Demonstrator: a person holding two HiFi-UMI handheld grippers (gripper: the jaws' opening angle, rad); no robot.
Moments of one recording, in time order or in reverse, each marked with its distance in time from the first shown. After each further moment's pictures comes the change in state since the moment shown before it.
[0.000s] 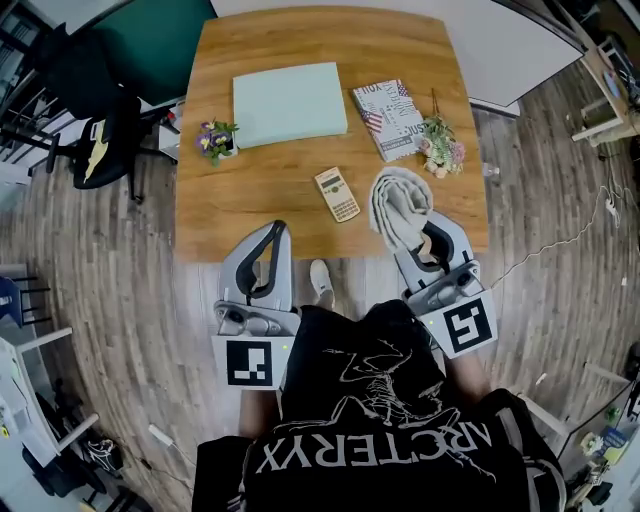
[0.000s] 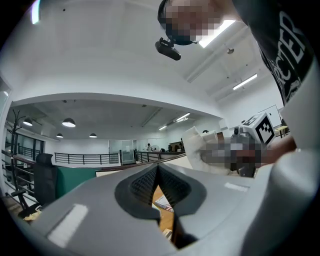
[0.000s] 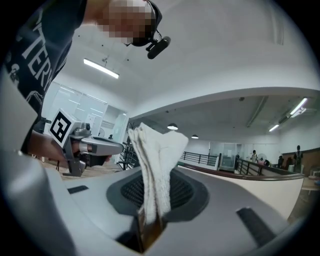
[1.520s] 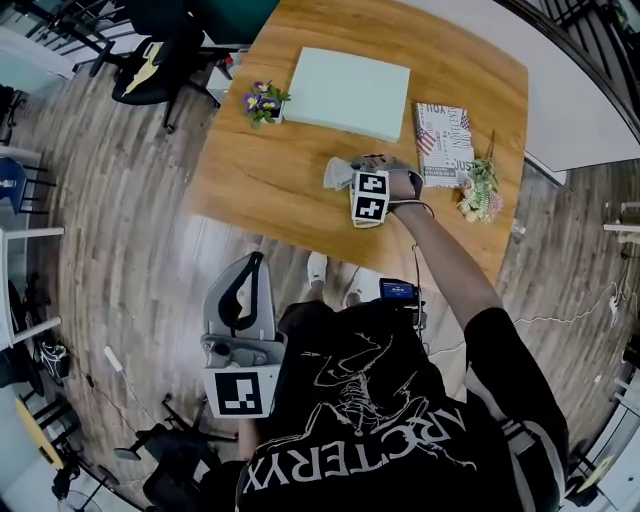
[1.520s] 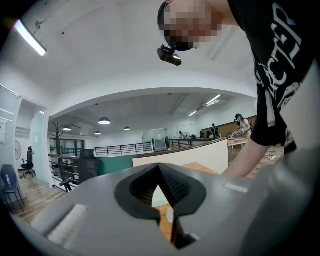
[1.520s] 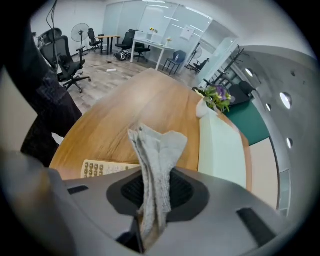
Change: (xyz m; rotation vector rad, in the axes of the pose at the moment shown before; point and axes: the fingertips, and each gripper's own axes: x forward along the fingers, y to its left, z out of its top) left arm -0.055 0.013 -0.014 -0.033 0.137 0.409; right arm 0.195 0.061 -0.373 -0.872 0.772 0.866
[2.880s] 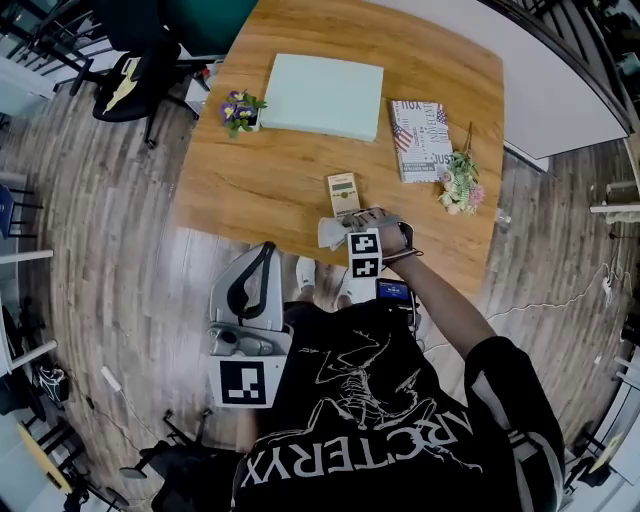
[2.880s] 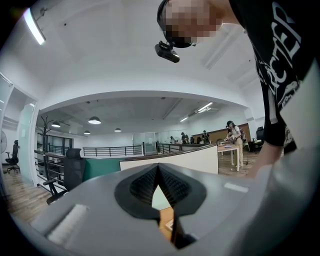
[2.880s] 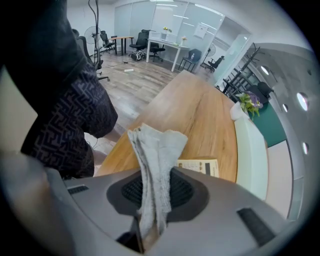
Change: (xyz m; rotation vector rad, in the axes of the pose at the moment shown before) left arm 0.023 -0.029 0.005 -0.025 -0.046 -0.124; right arm -0.033 0.146 0.002 -0.063 0.010 0.158
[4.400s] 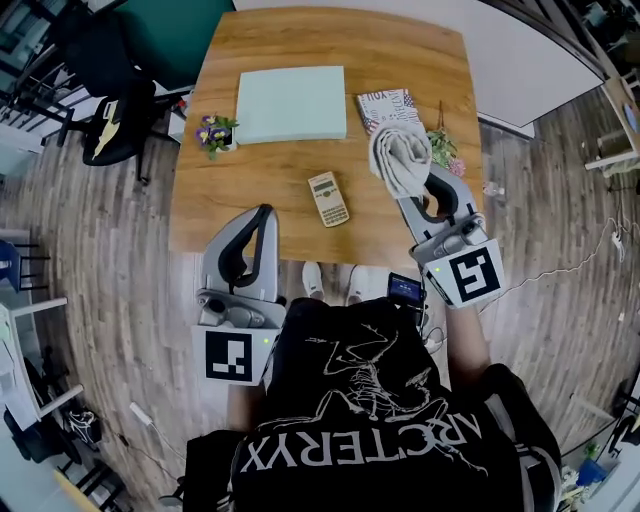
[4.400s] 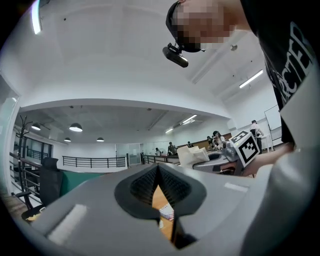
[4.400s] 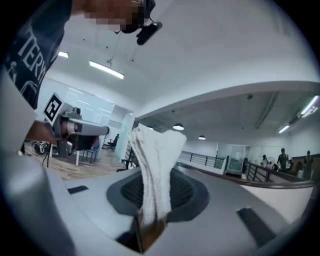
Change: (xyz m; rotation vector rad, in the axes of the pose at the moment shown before) left arm 0.044 -0.026 0.055 0.037 -0.137 -0.190; right arm -0.407 -0.103 -0.025 0.809 -0.863 -0.955
